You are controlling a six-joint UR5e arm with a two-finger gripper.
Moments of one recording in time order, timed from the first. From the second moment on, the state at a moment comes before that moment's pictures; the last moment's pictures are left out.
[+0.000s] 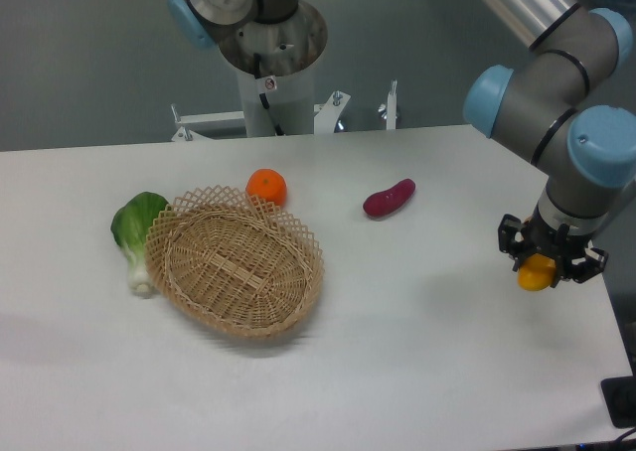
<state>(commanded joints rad) 2.73 -2.14 -1.28 -1.19 1.57 1.27</state>
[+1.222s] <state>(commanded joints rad) 2.61 -2.17 -1.32 -1.15 1.57 1.16</state>
